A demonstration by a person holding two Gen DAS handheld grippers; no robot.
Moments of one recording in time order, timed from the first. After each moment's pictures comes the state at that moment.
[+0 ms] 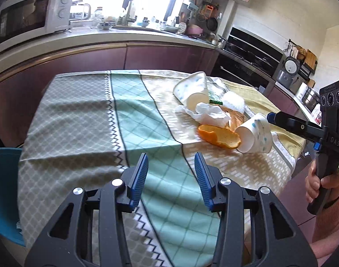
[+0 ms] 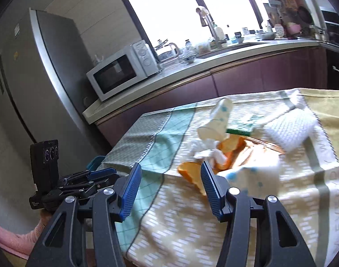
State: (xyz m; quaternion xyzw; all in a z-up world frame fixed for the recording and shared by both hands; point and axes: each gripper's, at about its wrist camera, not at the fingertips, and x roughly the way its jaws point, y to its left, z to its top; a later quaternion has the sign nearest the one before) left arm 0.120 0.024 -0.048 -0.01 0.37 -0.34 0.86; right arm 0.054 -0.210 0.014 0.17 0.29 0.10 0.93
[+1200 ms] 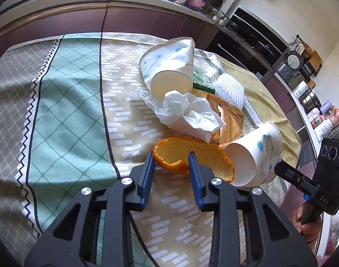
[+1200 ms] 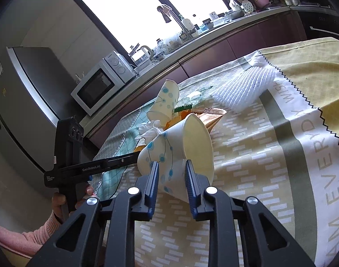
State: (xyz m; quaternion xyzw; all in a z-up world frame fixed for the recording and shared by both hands) left arm 0.185 -0.102 -0.096 -0.05 0.47 -0.35 0.81; right arm 0.033 -0.284 -0.046 0.27 0.31 0.11 0.91
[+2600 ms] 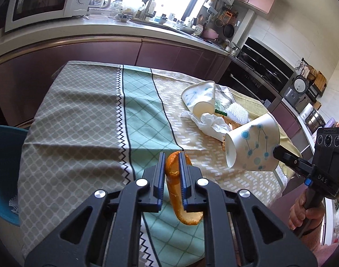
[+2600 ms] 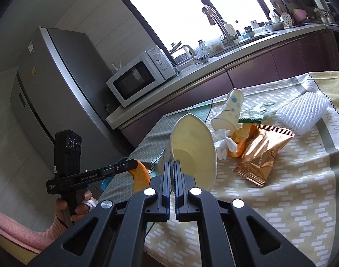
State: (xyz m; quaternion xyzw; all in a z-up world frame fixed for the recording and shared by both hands) left arm 0.126 0.043 -0.037 -0.08 0.39 -0.30 0.87; right arm 0.047 -0.206 0.003 0.22 0.28 0.21 0.91
